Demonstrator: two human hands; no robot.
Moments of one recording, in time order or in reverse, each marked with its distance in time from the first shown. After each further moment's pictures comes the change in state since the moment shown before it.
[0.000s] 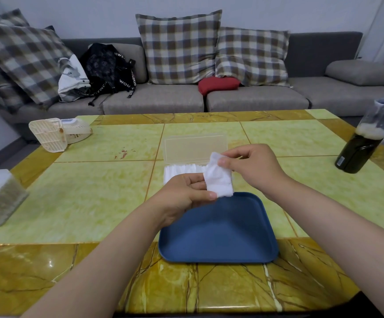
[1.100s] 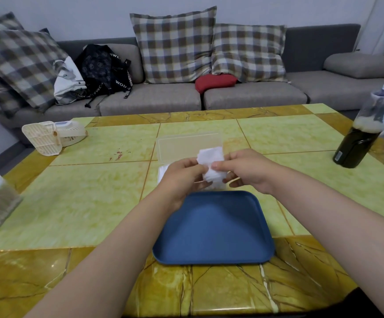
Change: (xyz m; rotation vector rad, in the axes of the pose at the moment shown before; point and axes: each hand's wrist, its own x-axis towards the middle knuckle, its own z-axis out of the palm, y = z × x) left_hand 0.035 0.011 0.018 0.041 0.311 0.081; right_hand 0.019 0.012 -0.004 0.076 -0.282 0.412
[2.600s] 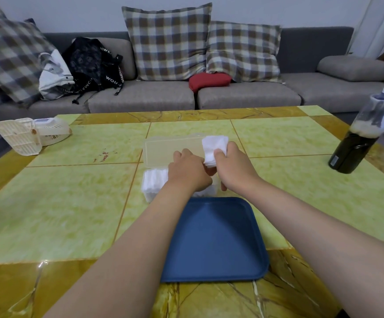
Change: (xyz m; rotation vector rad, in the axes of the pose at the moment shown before) left_hand 0.067 -0.006 0.032 1.379 0.146 0.200; right_hand 0.038 0.011 0.013 -0.395 0.383 -0.168
